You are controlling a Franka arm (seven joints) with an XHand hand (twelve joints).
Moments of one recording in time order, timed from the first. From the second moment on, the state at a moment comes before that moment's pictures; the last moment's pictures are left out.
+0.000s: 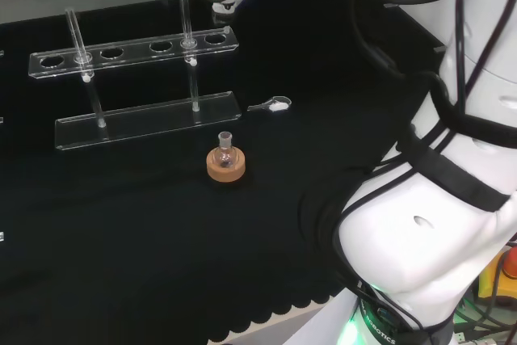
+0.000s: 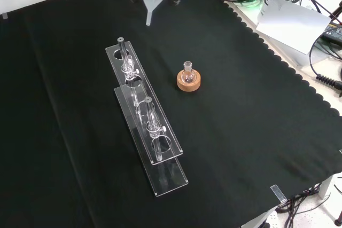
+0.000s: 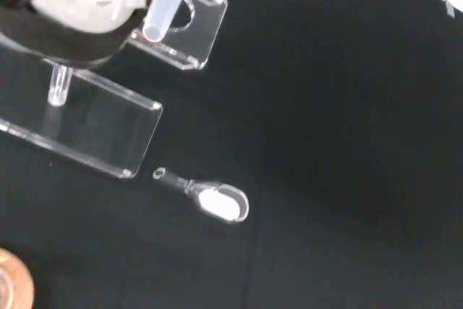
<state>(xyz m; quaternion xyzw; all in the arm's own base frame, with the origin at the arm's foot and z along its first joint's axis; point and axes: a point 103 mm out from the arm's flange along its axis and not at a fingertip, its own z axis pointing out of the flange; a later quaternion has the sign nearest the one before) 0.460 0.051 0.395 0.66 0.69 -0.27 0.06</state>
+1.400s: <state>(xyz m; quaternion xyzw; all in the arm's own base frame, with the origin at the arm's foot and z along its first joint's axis) 0.385 0.092 0.286 0.64 0.70 -0.31 -0.02</state>
